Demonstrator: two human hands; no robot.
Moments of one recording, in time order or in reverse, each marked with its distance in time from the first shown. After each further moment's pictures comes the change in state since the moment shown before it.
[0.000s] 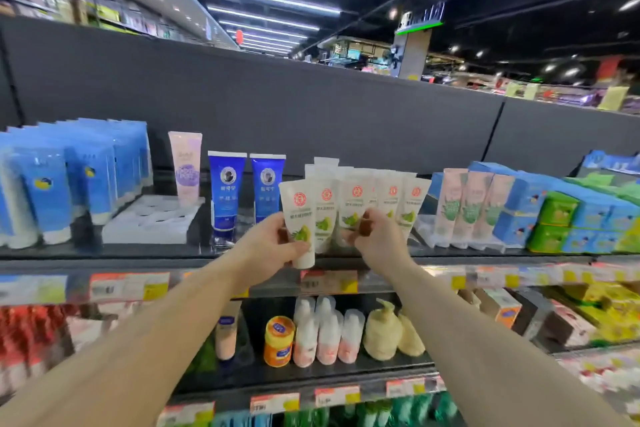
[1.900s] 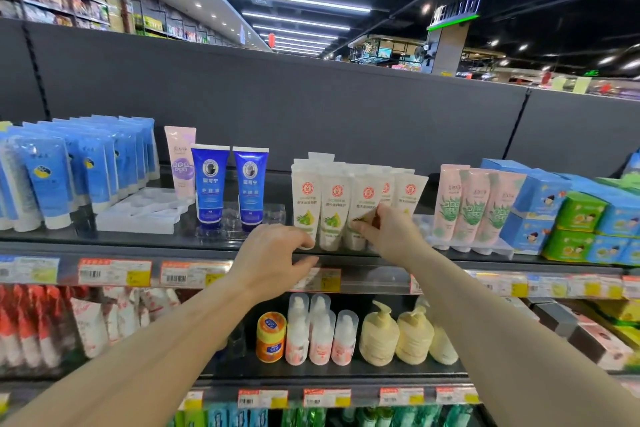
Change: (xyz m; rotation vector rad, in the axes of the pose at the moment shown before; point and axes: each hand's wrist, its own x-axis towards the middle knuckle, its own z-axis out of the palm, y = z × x) left_hand 0.009 -0.011 0.052 0.927 0.308 0.432; right_hand 0.030 0.031 -0.043 -0.151 -0.202 -0.110
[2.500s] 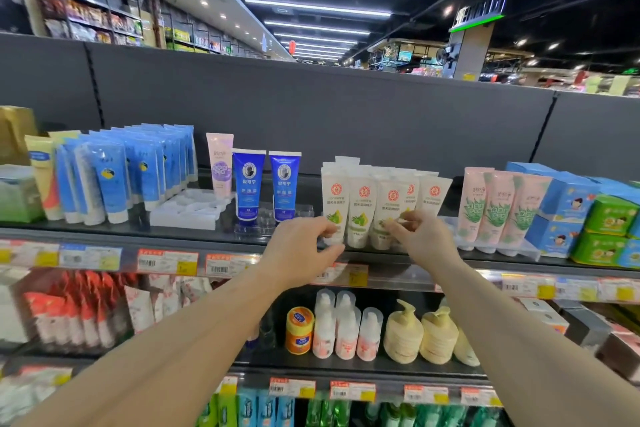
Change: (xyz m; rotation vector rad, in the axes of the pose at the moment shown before) left_hand -0.003 0.007 -0.020 -0.095 -0.088 -0.140; right_hand -0.021 0.001 0.002 0.170 0.160 0.148
